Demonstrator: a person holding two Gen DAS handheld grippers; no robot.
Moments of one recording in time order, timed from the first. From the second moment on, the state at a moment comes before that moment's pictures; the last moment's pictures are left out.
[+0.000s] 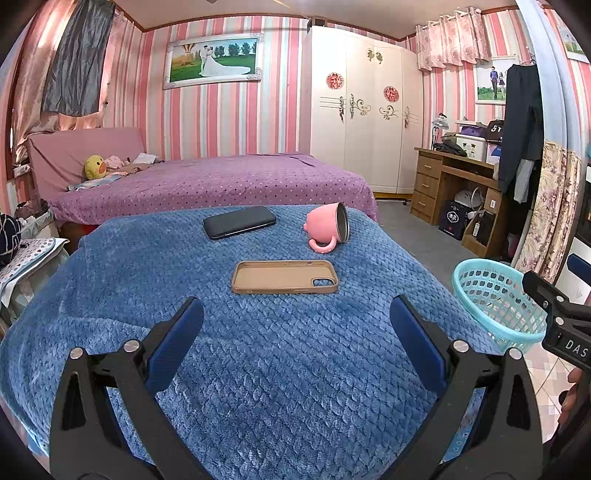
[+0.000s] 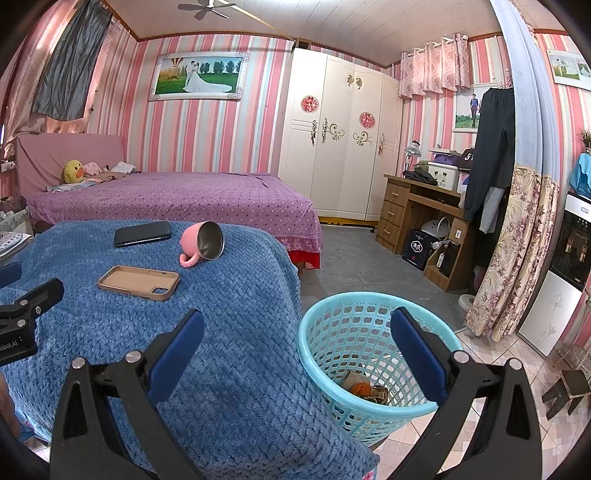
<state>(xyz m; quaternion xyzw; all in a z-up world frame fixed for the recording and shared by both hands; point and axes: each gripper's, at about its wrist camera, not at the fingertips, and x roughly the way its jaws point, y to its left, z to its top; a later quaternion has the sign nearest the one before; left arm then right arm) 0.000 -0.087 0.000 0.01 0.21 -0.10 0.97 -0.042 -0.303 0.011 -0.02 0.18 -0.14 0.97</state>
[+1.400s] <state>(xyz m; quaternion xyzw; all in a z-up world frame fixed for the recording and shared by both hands) 0.001 -0.093 0.001 0.01 0.21 -0.10 0.97 -0.041 -0.306 0.010 -0.03 0.18 -0.15 0.97</state>
